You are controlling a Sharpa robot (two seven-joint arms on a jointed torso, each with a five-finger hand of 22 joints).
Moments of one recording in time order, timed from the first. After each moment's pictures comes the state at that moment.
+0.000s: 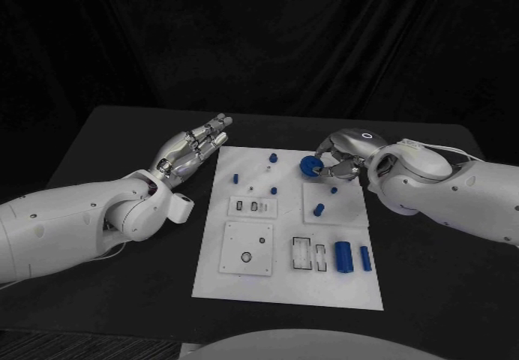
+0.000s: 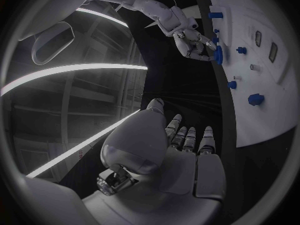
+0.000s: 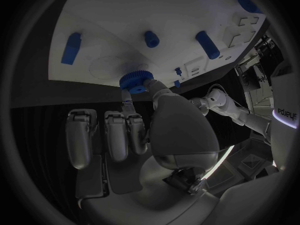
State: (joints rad) left arm 1.24 -0.95 -0.22 1.54 -0.22 -0.16 0.68; left_hand 1.42 0.26 -0.21 0.28 0.53 0.31 0.08 0.05 0.04 0.01 0.05 0.01 0.00 0.00 0.04 0.00 0.00 0.16 0.00 0.16 0.00 0.00; right arm 1.35 -0.76 -0.22 1.45 -1.54 -0.39 -0.16; right_hand 1.23 -0.06 0.18 0.10 0.51 0.98 0.11 0.11 0.35 1.47 0.01 1.57 1.31 1.47 -0.06 1.57 1.31 0.02 1.47 0.06 1.54 1.31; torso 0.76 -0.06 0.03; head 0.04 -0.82
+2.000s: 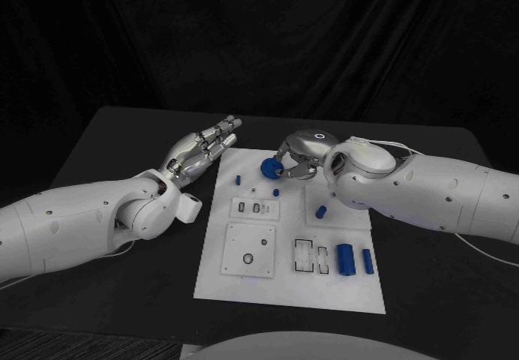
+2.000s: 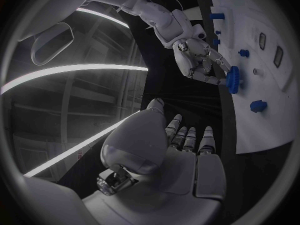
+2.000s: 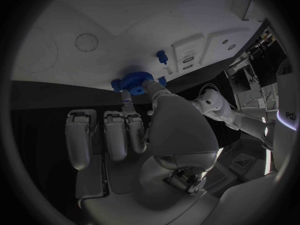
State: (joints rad) left arm 1.24 -0.92 -0.22 1.52 -0.22 -0.15 0.68; left_hand 1.42 0.26 -0.21 0.27 0.53 0.31 0.08 0.05 0.04 0.01 0.06 0.01 0.00 0.00 0.05 0.00 0.00 0.16 0.00 0.16 0.00 0.00; right arm 1.35 -0.52 -0.22 1.32 -1.54 -0.34 -0.15; right_hand 1.23 -0.06 0.21 0.09 0.45 0.97 0.13 0.06 0.32 1.47 0.04 1.57 1.31 1.47 -0.03 1.57 1.31 0.02 1.47 0.08 1.55 1.31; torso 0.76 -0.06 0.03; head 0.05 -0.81
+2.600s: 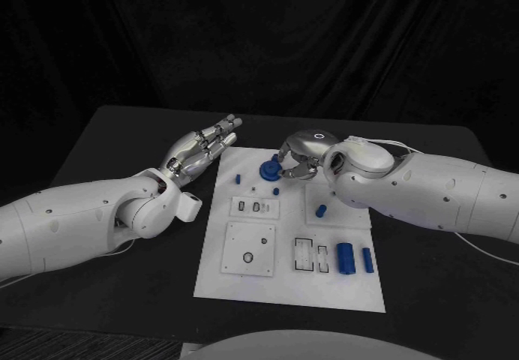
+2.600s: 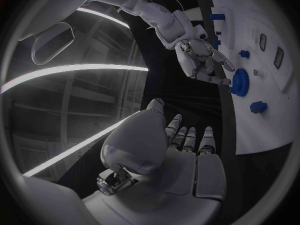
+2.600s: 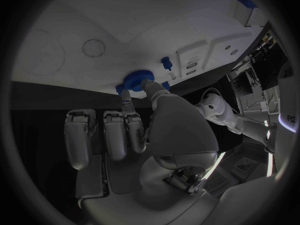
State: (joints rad) left arm 1.24 -0.92 -0.22 1.52 -0.22 -0.14 0.68; left_hand 1.42 0.26 -0.21 0.27 0.53 0.32 0.09 0.05 0.04 0.01 0.06 0.01 0.00 0.00 0.05 0.00 0.00 0.16 0.00 0.17 0.00 0.00; right arm 1.34 -0.51 -0.22 1.31 -1.58 -0.31 -0.17; right_hand 1.22 -0.07 0.21 0.09 0.33 0.89 0.14 0.06 0.29 1.47 0.05 1.57 1.31 1.47 -0.01 1.57 1.31 0.02 1.46 0.09 1.54 1.31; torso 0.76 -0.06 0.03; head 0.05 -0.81
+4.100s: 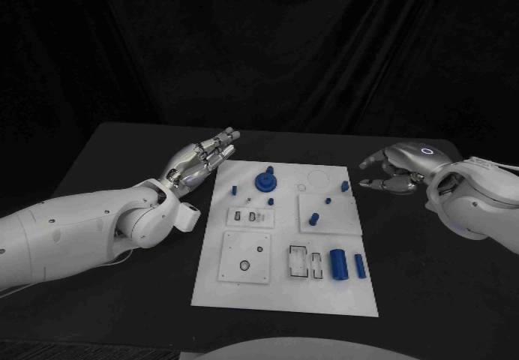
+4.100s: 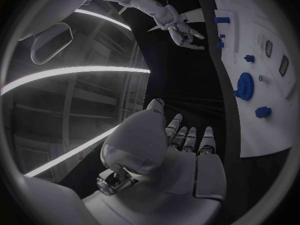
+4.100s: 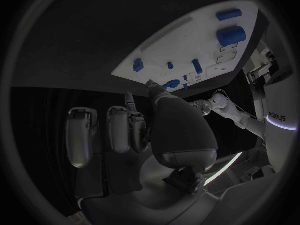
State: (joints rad) left arm 1.22 -0.93 -0.22 1.51 -0.22 -0.14 0.68; left_hand 1.42 0.26 -0.20 0.27 0.53 0.32 0.09 0.06 0.04 0.01 0.07 0.01 0.00 0.00 0.06 0.00 0.00 0.16 0.00 0.17 0.00 0.00; right arm 1.35 -1.01 -0.24 1.54 -1.61 -0.38 -0.15; right_hand 1.19 -0.04 0.15 0.12 0.23 0.81 0.05 0.07 0.22 1.47 -0.02 1.57 1.31 1.47 -0.08 1.43 1.31 0.02 1.47 0.03 1.49 1.31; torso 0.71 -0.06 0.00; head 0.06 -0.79
